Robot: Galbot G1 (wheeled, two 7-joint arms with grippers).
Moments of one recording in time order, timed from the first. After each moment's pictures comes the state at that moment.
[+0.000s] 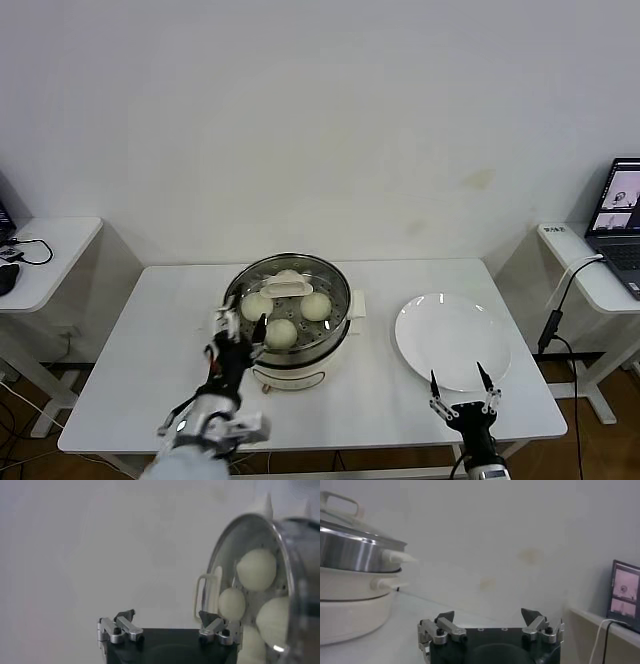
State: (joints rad) left arm 1.46 -1.32 -0.34 -2.24 1.03 0.26 0.10; right arm -1.65 1.51 0.66 1.89 -0.16 0.30 -0.04
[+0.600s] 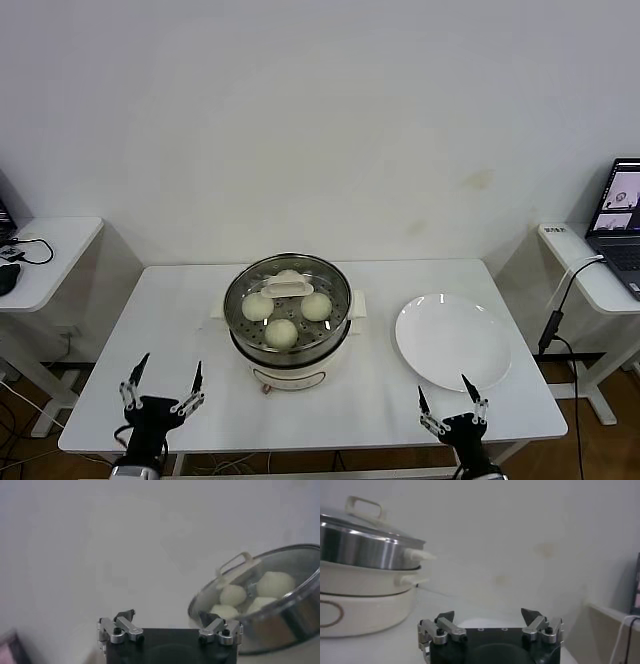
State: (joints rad) left arm 1.81 -1.29 -0.62 -2.22 0.03 0.03 -0.16; right arm -1.71 1.43 0.62 1.93 -0.06 0.22 -0.11
